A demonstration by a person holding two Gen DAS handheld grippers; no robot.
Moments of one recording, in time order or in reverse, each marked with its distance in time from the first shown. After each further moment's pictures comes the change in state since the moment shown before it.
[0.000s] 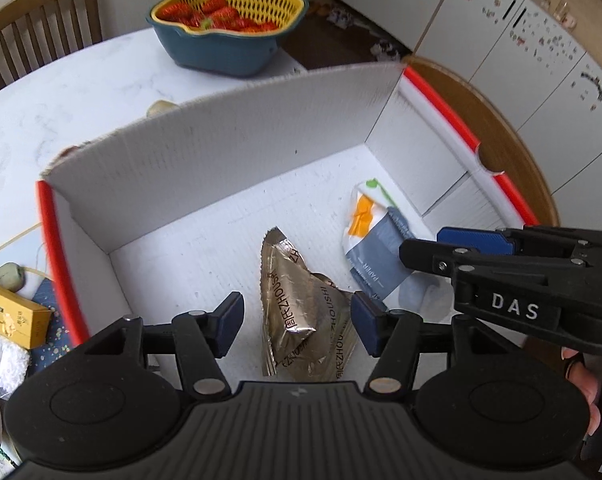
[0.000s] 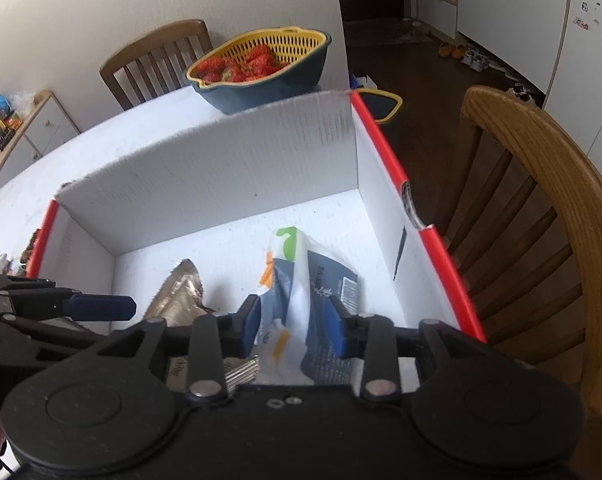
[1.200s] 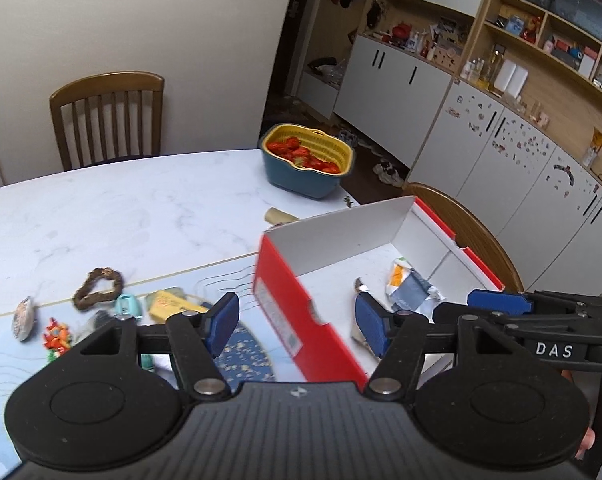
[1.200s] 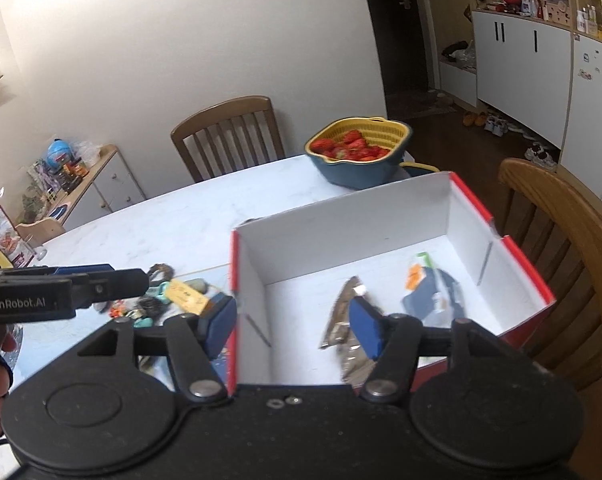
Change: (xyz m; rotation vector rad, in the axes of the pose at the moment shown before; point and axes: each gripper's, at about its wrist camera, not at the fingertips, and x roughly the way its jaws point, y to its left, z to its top) left arm -0.180 0.101 -0.076 -0.030 -0.377 -0.004; right arm -0.103 0.131 -0.051 -0.017 -0.233 0.077
